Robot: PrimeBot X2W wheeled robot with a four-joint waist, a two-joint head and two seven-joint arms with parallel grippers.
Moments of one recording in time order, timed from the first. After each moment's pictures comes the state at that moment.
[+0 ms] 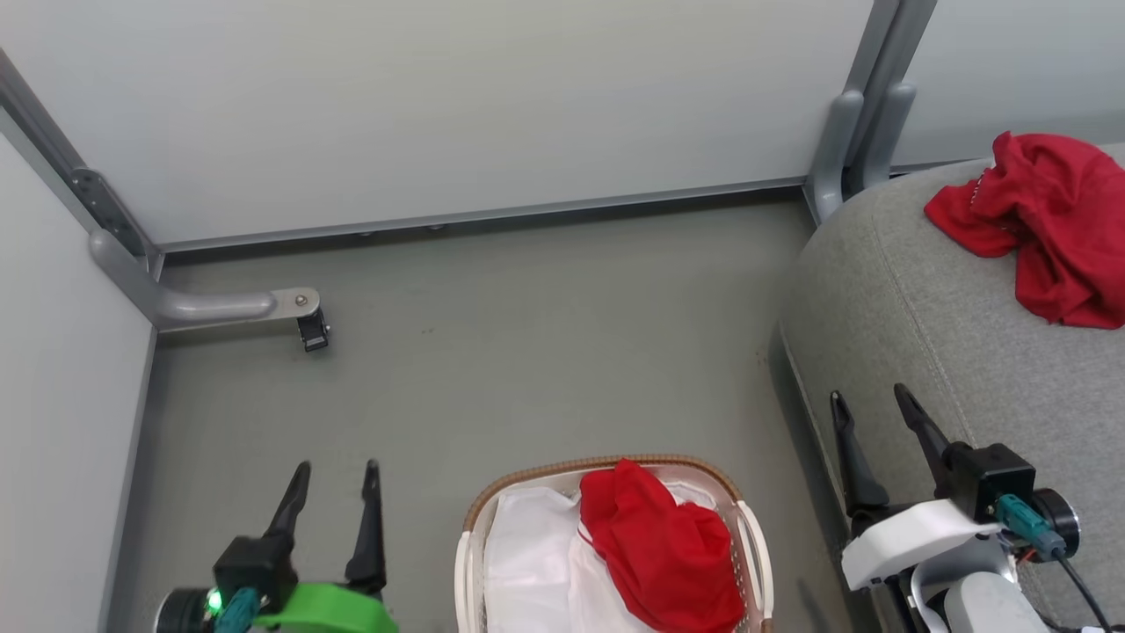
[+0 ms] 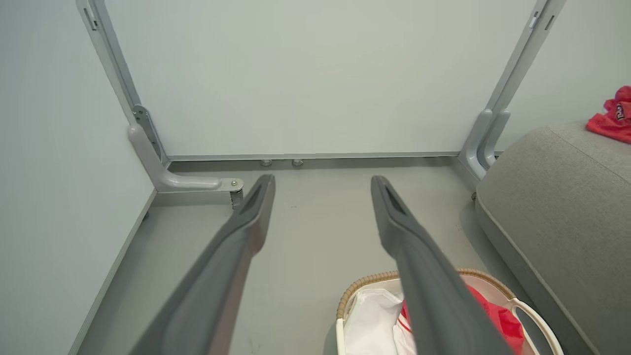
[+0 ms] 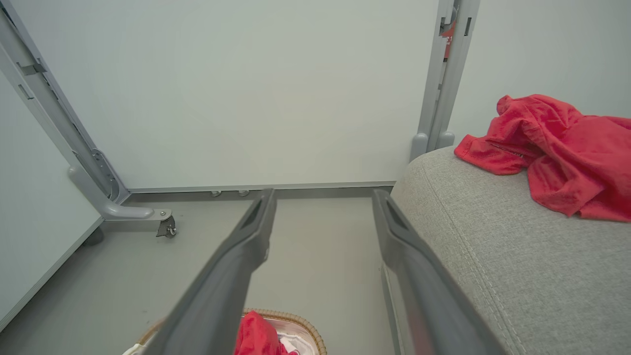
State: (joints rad) left arm 0.02 0.05 -0.09 0.29 -0.18 -0.11 -0.26; right arm -0.10 -0.05 0.02 0.25 0.15 0.13 -0.26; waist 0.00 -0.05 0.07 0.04
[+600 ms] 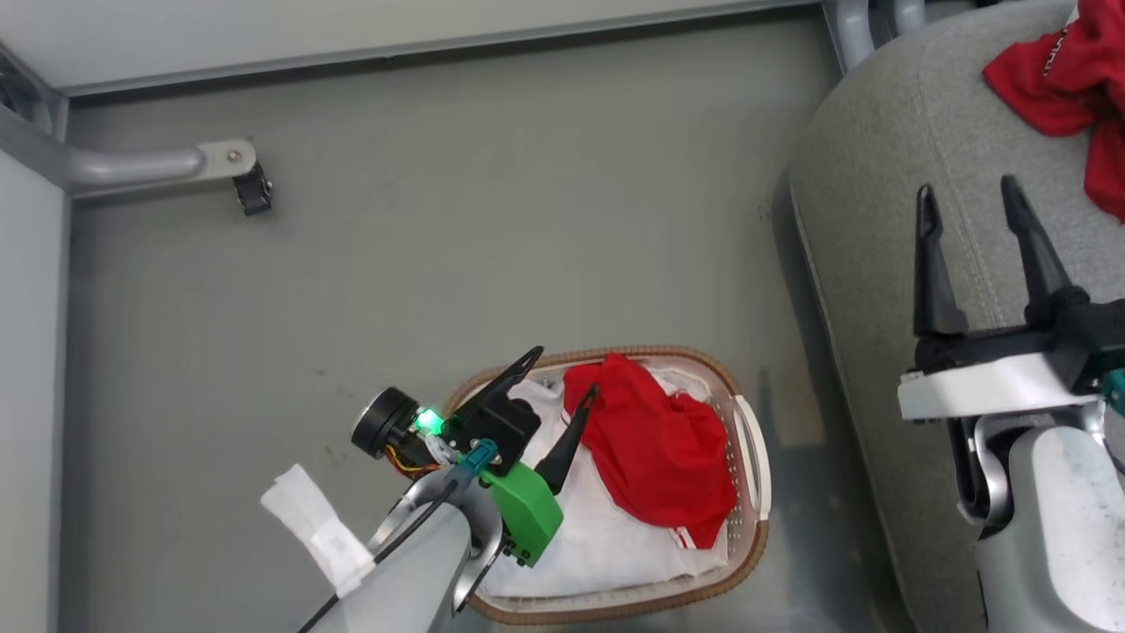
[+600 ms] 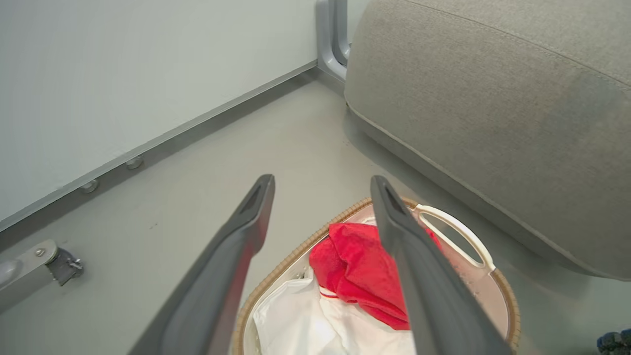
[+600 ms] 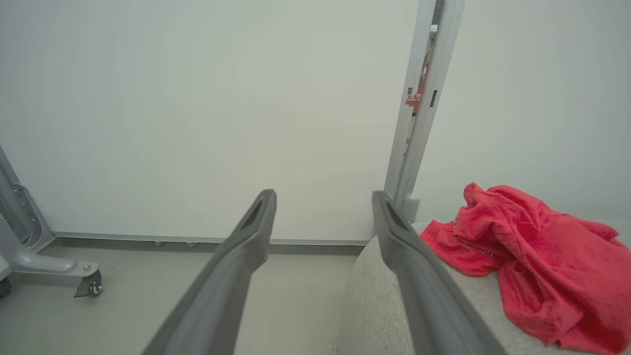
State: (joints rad) left arm -0.47 0.05 -0.64 0.65 -0.15 -0.13 -0.26; right arm -0.30 -0.05 -0.09 0.03 0.04 0.13 -0.26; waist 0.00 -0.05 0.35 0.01
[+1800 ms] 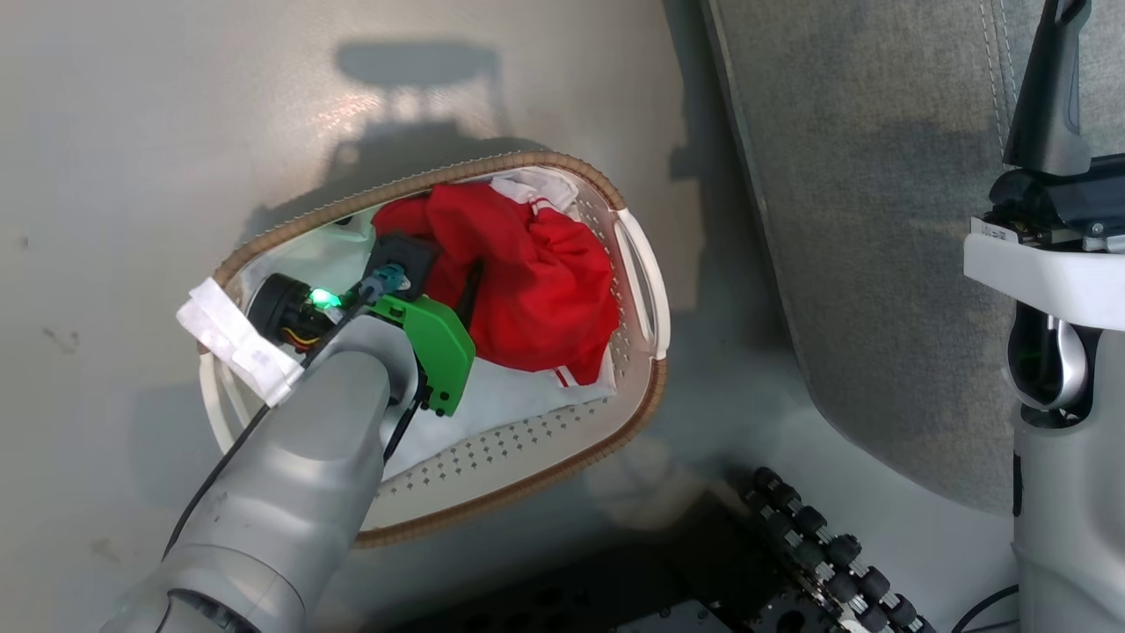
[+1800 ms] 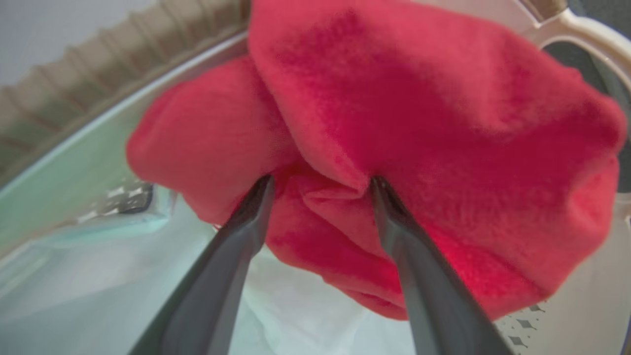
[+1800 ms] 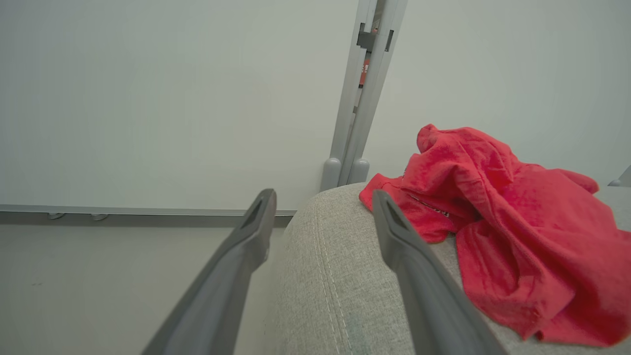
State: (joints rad) left arm -0.92 0.05 -0.86 1.18 -0.54 -0.11 -0.23; right arm -0.52 -0.05 -0.09 -0.24 0.12 0.13 -0.26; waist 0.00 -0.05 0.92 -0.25
